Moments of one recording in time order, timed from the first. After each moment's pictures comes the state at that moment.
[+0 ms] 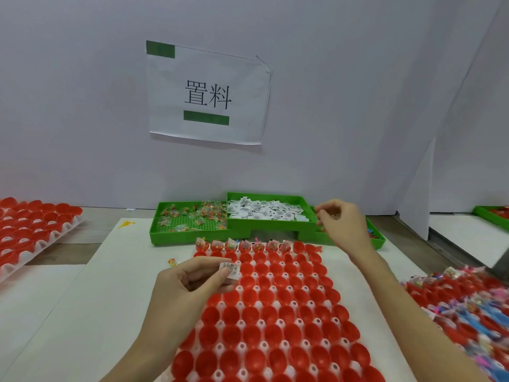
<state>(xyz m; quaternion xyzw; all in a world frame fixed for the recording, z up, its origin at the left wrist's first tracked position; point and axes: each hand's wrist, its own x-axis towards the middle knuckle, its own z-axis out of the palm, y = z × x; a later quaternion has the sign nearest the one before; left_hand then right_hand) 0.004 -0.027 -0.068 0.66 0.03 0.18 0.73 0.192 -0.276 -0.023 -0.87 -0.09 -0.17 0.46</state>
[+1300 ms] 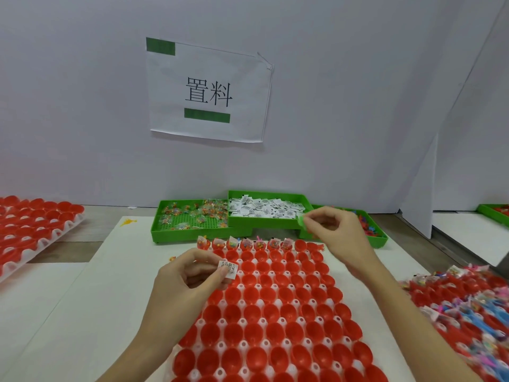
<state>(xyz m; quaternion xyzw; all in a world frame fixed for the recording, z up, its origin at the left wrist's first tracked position) 0.008 -0.021 -0.070 0.71 0.05 0.20 0.67 0.158 -0.273 -0.029 -0.83 -0.20 -0.13 0.51</state>
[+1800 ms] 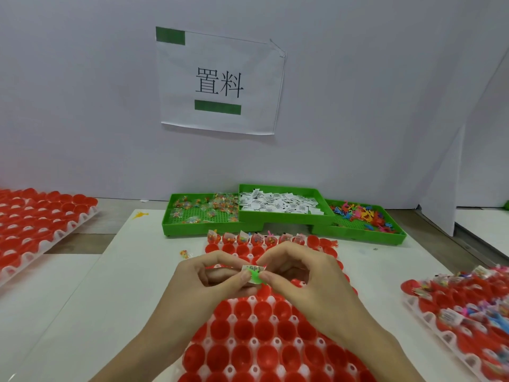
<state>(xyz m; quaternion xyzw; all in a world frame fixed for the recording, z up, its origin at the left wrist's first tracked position) 0.001 -0.025 -0.061 0.65 0.01 0.06 0.75 0.061 -0.221 -0.042 -0.80 -0.36 -0.04 0.48</state>
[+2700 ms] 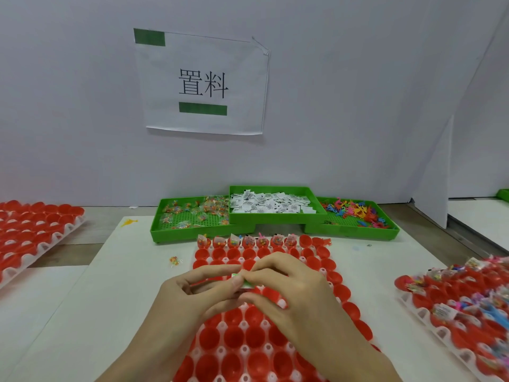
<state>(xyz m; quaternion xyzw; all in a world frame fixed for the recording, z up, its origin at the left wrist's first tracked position) 0.005 -0.029 -0.069 0.60 0.06 0.04 0.80 0.049 -0.219 -0.055 -0.82 -0.43 -0.22 0.31</state>
